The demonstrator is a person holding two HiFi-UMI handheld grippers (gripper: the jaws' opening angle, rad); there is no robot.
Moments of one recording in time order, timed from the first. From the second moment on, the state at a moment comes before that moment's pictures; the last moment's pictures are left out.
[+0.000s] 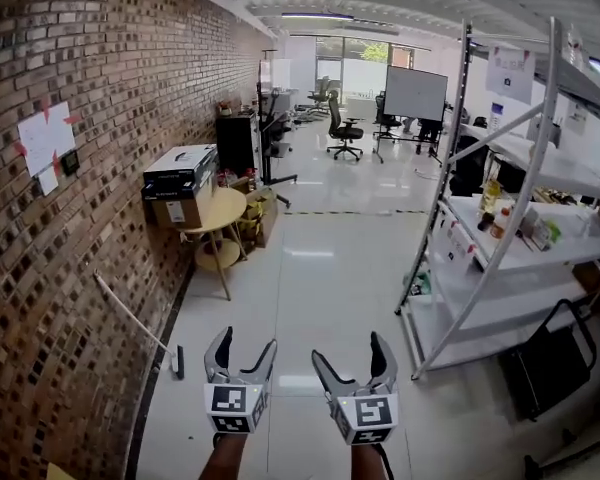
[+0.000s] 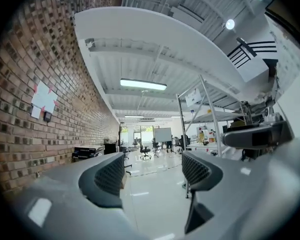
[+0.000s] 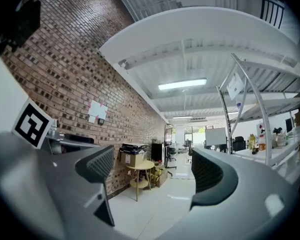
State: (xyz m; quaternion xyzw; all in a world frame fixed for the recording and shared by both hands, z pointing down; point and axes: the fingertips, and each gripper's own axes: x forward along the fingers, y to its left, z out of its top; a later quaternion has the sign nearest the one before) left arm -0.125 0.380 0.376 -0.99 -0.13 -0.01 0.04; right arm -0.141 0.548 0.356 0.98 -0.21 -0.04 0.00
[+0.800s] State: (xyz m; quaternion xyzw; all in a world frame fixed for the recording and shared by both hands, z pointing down) left arm 0.218 0.375 0.345 -0.99 -0.12 0.07 0.02; right arm 0.194 0.567 0.327 0.98 -0.18 -0.06 0.03
